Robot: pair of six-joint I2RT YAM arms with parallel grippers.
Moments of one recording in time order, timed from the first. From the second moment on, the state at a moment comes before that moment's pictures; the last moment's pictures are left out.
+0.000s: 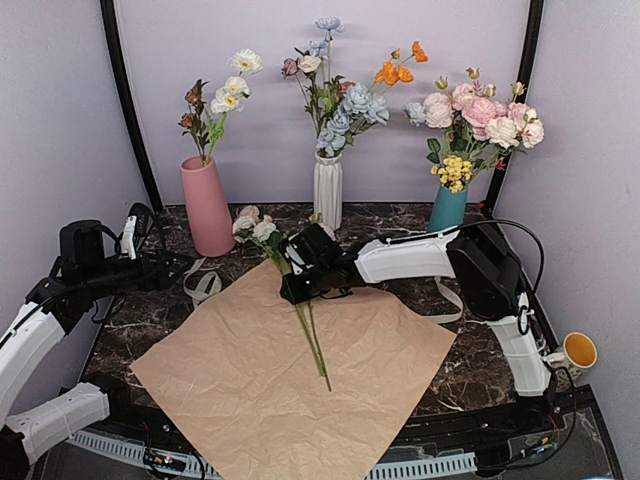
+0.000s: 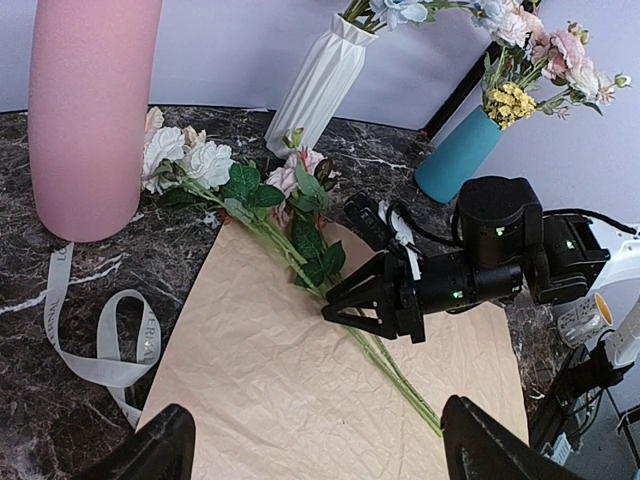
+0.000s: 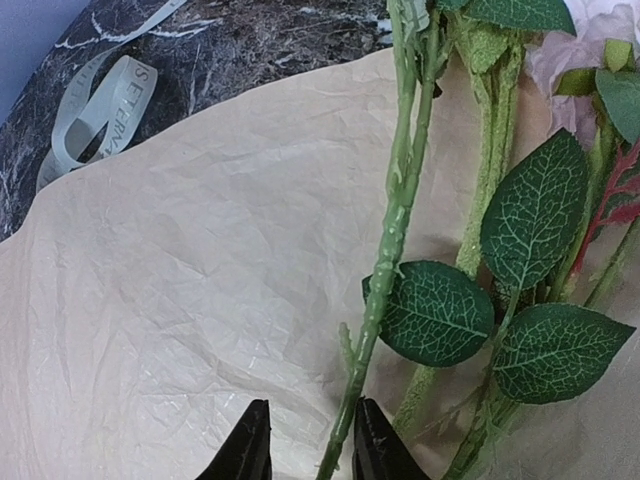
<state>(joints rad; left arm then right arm) -0.16 0.69 0.63 -0.39 0.50 -0.29 0.95 2.28 1.70 -0.23 -0.06 0.38</state>
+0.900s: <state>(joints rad) -0.16 0.68 0.63 -0.38 0.50 -0.29 0.96 2.30 1.68 -0.25 -0.04 0.43</state>
